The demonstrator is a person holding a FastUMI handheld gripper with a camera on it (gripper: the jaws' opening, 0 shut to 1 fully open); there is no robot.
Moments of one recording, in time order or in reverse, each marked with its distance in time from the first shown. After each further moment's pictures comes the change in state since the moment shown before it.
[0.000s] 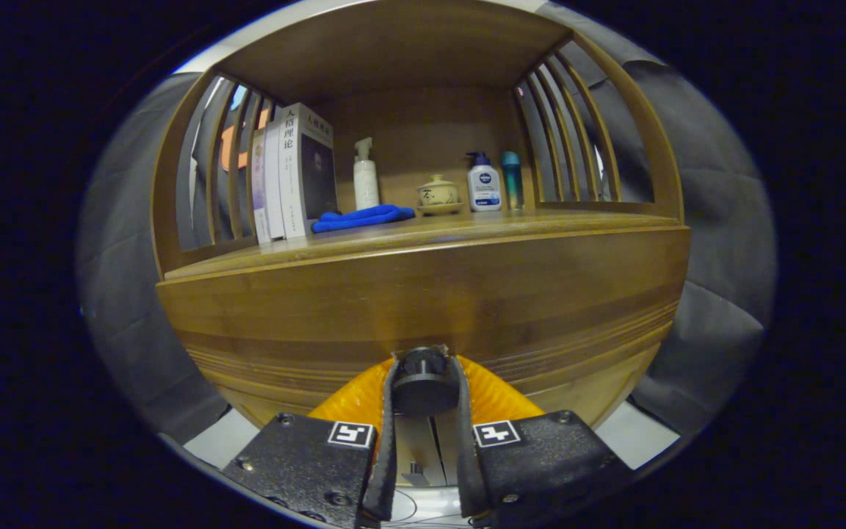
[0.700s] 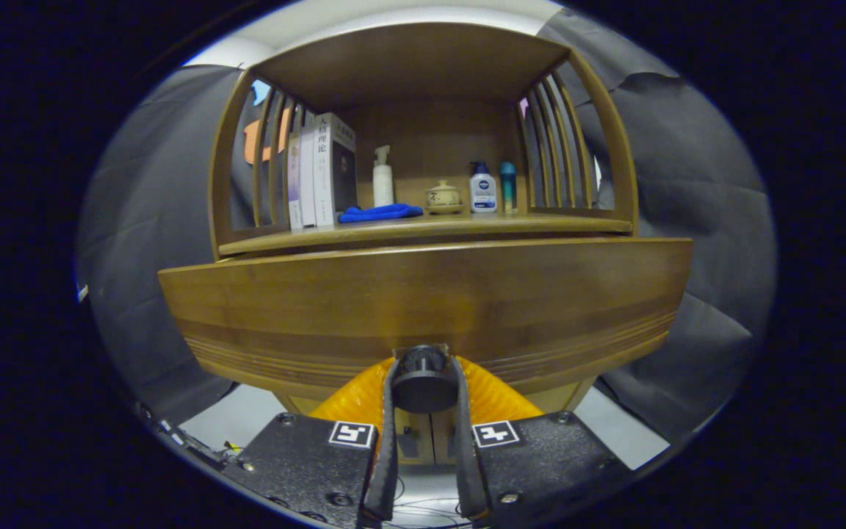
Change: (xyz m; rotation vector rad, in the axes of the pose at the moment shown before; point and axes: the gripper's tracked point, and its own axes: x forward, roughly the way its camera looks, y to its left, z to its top) arm -0.098 -0.010 -0.029 -0.066 -0.010 0.022
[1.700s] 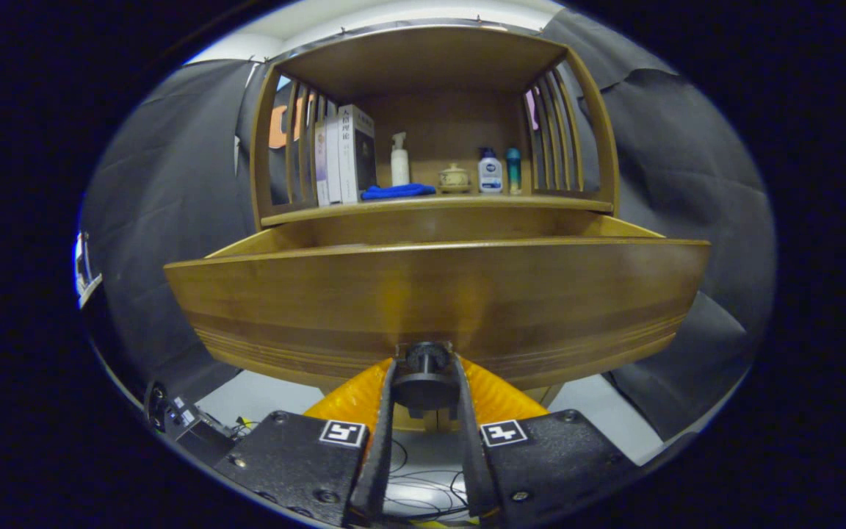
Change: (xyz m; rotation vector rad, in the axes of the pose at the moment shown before) arm -0.067 -0.002 -0.028 -0.002 0.133 0.060
